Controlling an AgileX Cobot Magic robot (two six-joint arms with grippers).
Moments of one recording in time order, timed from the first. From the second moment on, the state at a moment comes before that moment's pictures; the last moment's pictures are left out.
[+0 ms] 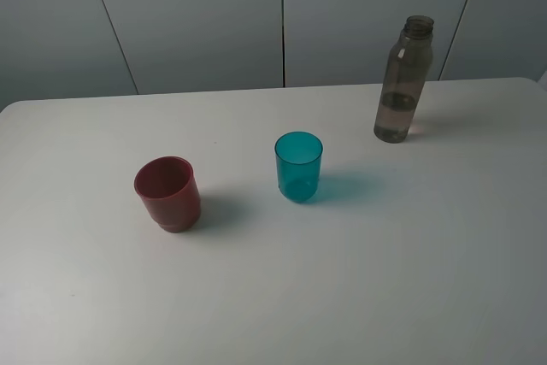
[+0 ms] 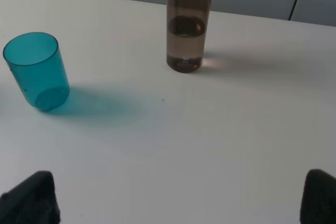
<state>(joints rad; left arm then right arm) 0.07 0.00 -0.51 0.08 1.08 0.01 0.10 0.00 -0.50 0.09 1.10 -0.12</state>
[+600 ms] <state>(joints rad) 0.07 0.00 -0.51 0.08 1.08 0.01 0.10 0.00 -0.50 0.09 1.10 -0.12</state>
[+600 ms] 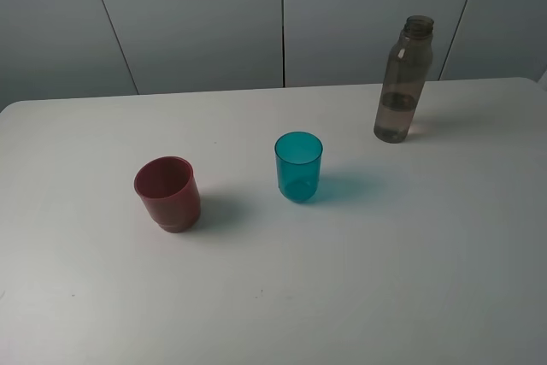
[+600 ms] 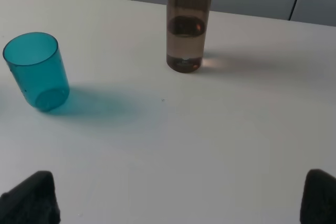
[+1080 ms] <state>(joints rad) 0.07 0.00 -0.51 0.08 1.08 0.00 0.10 0.00 -0.50 0.09 1.10 -0.12</state>
